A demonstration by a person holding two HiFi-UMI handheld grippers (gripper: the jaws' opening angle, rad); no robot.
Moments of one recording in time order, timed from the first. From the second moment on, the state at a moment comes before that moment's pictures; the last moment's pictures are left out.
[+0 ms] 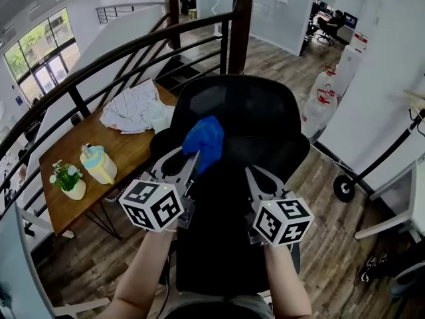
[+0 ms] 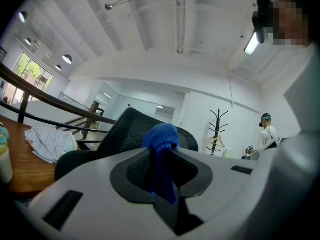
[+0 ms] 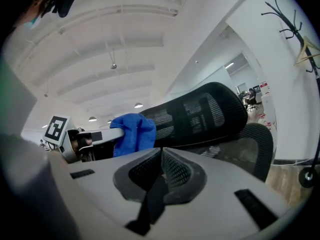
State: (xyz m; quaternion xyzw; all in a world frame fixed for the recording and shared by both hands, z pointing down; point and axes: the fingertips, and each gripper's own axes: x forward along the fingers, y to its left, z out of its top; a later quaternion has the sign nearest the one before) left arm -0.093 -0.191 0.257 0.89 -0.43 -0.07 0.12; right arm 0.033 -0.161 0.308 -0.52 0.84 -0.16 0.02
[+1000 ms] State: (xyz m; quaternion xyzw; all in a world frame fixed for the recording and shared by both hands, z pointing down) left arm 0.175 -0.181 0.362 0.96 -0.22 0.05 0.17; right arm 0.218 -0.150 0.361 -0.63 0.75 -0.20 0.01
